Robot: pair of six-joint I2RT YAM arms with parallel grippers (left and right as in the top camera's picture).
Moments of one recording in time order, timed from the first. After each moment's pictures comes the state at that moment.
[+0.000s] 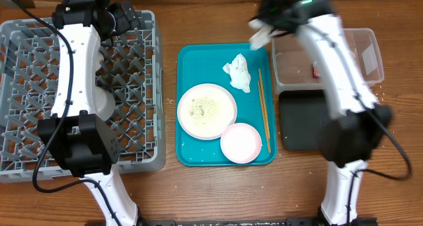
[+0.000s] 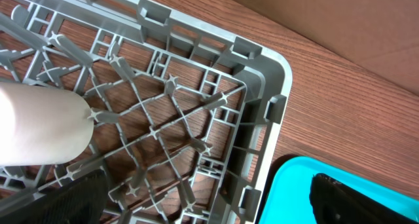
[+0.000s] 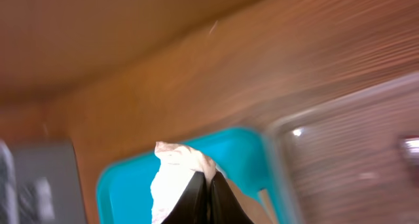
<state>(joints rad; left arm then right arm) 0.09 2.09 2.10 -0.97 0.04 -0.38 0.24 2.17 2.30 -1.05 0.07 0.63</state>
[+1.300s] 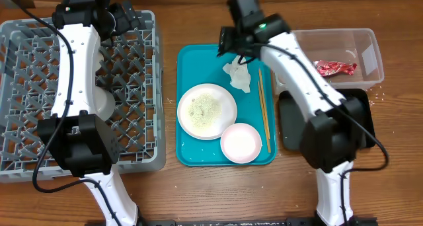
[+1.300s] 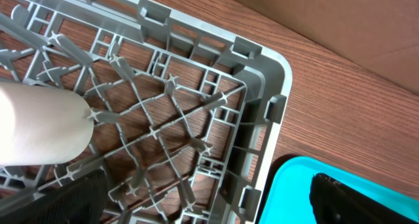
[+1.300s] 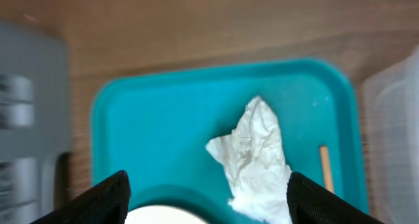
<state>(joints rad) 0.09 2.09 2.10 -0.97 0.04 -0.38 0.45 2.20 2.06 -0.93 0.07 0.54</state>
